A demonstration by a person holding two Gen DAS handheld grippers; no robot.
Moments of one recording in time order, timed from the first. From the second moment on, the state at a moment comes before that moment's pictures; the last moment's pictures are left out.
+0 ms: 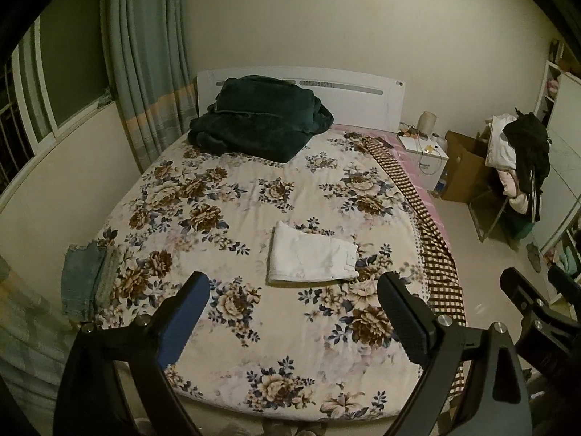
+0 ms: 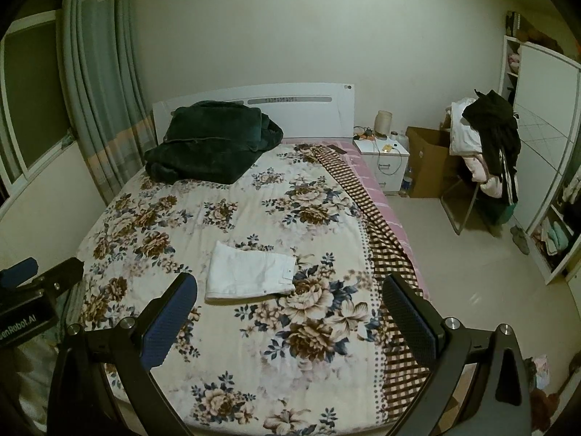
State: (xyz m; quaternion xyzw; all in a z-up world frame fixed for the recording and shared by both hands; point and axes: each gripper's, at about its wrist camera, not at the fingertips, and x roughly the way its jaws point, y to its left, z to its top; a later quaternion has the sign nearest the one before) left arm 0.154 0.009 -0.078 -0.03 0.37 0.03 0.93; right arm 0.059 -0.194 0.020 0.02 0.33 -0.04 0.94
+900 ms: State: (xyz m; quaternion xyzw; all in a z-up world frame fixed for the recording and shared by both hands) left arm 0.158 0.023 -0.085 -0.03 0.38 0.03 0.92; right arm 0.072 -0.179 0.010 0.02 0.35 -0.03 0.94
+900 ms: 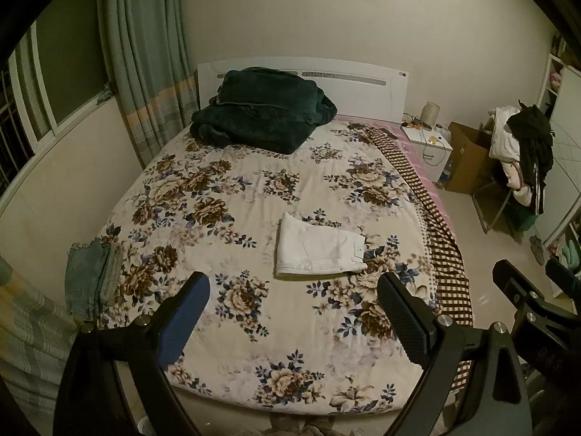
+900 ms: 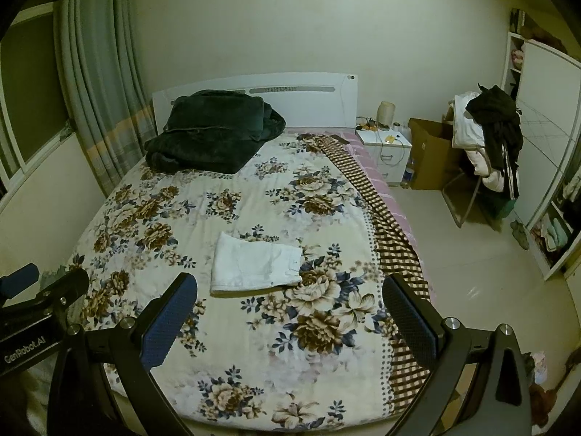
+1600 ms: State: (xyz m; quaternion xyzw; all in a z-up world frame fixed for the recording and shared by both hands) left arm 0.154 0.031 -0.082 -0.03 0.38 0.04 0.92; right arm 0.069 -0.167 0.007 0.01 0.36 -0.02 0.93
